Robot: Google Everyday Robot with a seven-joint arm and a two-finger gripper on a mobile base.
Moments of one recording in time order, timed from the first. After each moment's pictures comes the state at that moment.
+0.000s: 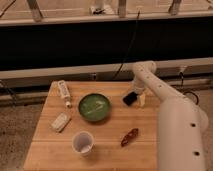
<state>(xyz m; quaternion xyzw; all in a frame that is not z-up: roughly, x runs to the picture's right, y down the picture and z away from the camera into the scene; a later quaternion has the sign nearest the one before) 0.210 0.071 0.964 -0.33 -0.14 -0.26 0.90</state>
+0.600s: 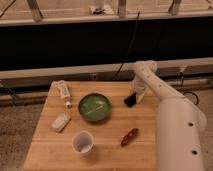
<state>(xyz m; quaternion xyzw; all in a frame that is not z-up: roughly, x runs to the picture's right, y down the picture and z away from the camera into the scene) 0.212 0.072 0.962 -0.33 -0.16 -0.27 0.89</state>
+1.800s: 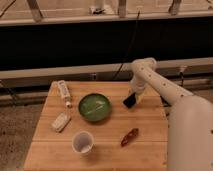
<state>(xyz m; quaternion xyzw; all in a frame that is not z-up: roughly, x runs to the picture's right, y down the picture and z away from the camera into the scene) 0.192 0.068 0.904 -0.32 -0.15 -0.31 0.88</state>
